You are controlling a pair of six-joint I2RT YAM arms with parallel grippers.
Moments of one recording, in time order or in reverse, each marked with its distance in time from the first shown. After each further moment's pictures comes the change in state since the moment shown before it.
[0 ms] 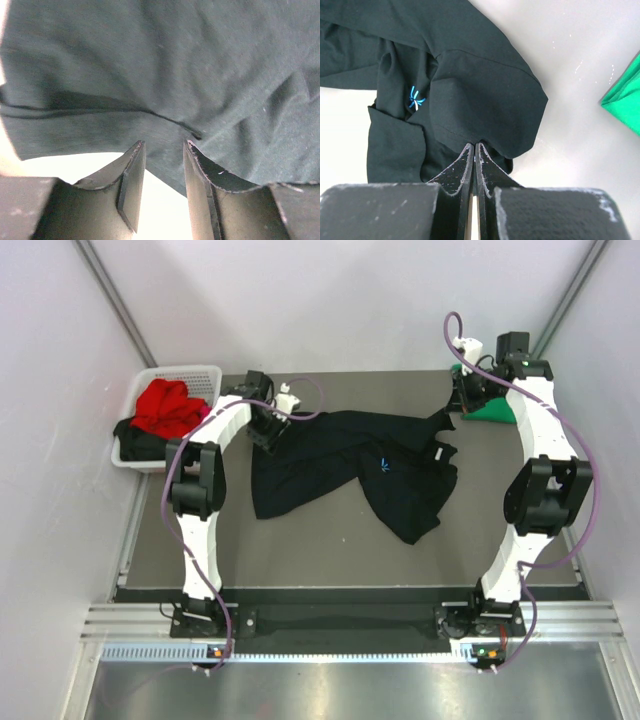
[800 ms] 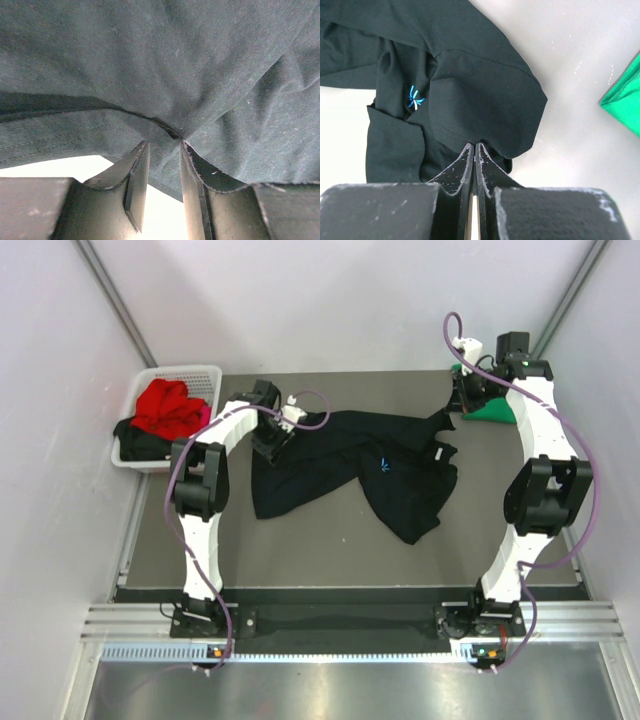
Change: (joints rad) left arm -0.033 -0.003 -0.068 -0.016 -0.023 0.011; right arm 0.000 0.000 0.000 0.000 0.000 -0.006
